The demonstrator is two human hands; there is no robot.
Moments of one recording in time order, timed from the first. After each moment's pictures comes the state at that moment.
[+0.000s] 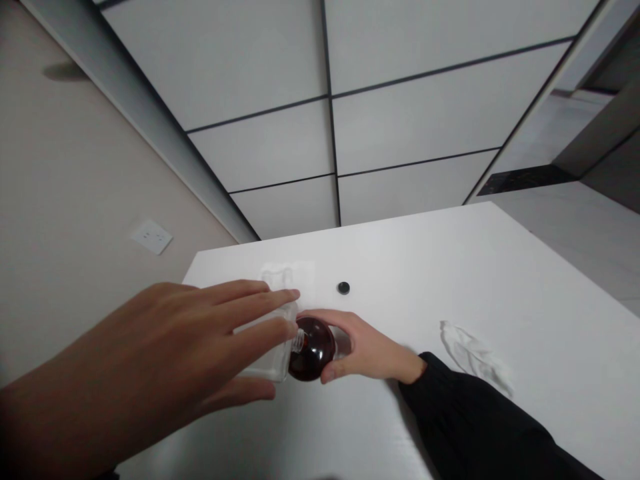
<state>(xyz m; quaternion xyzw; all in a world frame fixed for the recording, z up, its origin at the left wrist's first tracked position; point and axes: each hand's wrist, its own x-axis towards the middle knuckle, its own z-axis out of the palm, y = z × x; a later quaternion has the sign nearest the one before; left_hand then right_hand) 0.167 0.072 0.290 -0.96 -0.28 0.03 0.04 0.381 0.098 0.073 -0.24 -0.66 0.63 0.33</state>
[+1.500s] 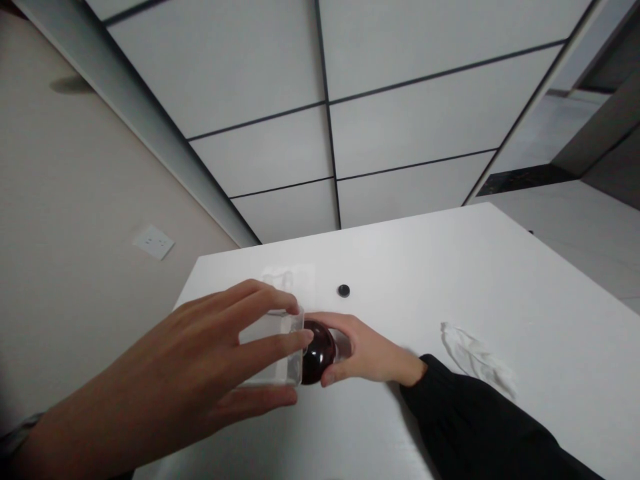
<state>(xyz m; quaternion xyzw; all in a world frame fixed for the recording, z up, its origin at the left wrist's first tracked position) 0.170 0.068 0.279 -0.96 -0.27 -0.06 -0.02 0.378 0.097 0.078 -0.25 -0.65 0.64 0.32</state>
